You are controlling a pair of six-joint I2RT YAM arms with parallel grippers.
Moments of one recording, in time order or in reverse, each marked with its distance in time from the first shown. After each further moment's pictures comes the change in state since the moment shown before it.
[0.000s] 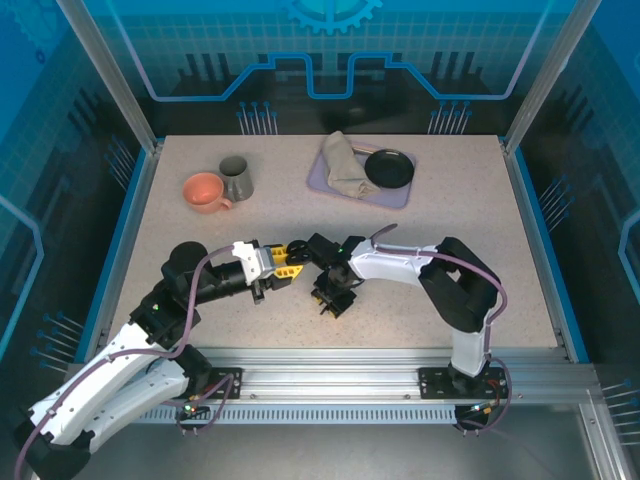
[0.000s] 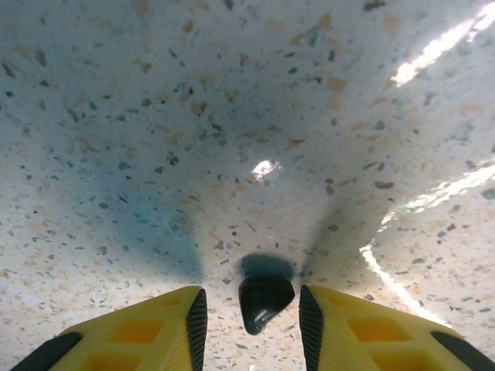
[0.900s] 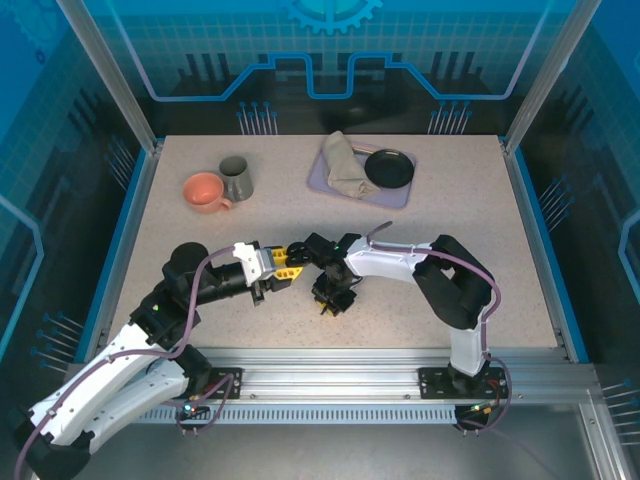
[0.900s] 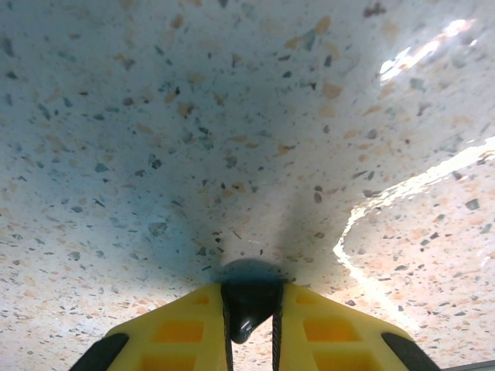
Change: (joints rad) left arm 0.000 -0.006 -0.006 -0.015 0.000 0.000; right arm -0.005 0.032 0.039 -0.069 -0.008 -0.071
